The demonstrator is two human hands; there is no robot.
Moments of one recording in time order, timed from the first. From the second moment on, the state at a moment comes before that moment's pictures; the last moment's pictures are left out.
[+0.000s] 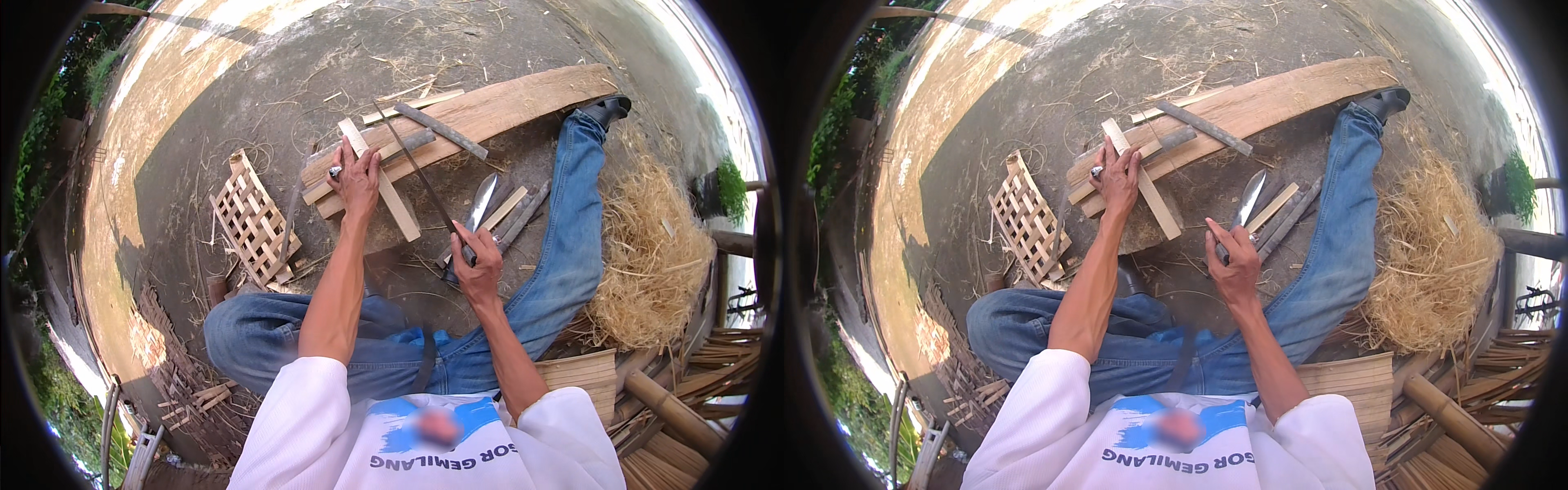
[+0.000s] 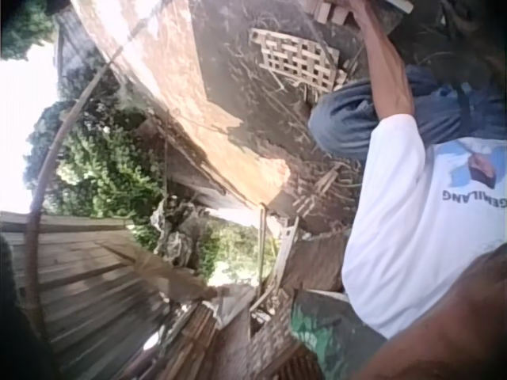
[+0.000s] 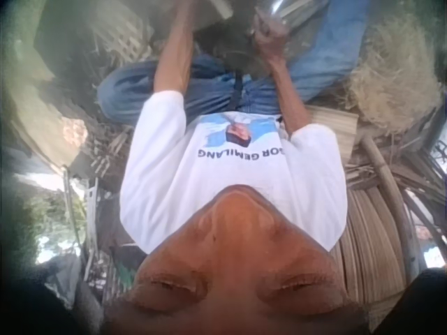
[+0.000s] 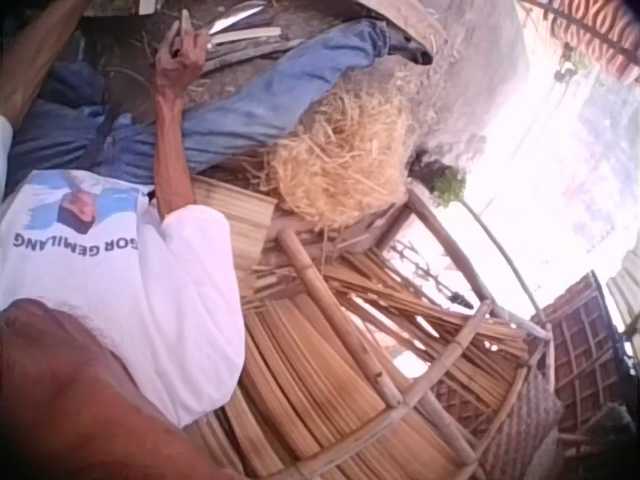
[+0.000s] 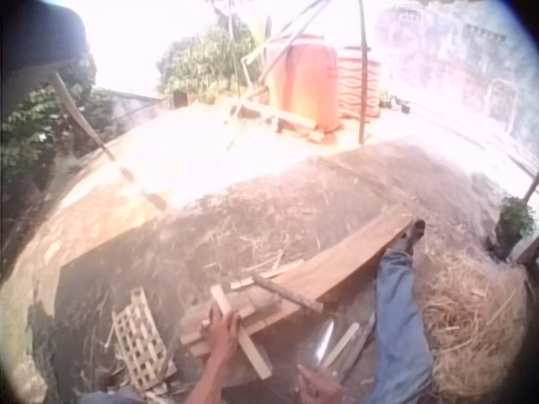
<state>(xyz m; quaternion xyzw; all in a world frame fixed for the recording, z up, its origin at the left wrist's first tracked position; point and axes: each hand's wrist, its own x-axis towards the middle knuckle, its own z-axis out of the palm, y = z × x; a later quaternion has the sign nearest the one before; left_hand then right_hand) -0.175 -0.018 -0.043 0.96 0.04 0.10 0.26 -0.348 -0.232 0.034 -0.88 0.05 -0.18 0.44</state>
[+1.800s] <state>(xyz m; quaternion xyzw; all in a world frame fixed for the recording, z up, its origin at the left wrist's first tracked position) -0.176 -0.014 -0.048 0.96 0.04 0.11 0.27 -0.367 -0.234 0.040 -0.92 0.05 -0.10 0.37</state>
